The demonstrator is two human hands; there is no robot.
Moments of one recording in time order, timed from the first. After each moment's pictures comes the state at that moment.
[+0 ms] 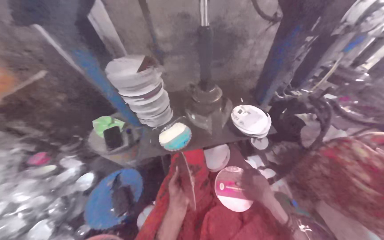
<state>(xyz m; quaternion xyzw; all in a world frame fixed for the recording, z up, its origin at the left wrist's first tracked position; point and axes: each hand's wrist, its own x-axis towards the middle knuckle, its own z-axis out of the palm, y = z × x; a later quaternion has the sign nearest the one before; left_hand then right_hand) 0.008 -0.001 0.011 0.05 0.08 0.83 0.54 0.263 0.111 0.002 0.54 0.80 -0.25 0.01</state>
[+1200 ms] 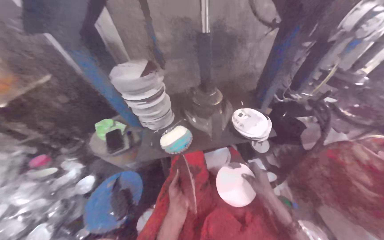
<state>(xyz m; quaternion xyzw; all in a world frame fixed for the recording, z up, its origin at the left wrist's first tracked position) 0.007 -0.002 0.015 0.02 0.13 0.84 0.53 0.262 0.120 0.010 0.46 0.73 -0.41 -0.29</state>
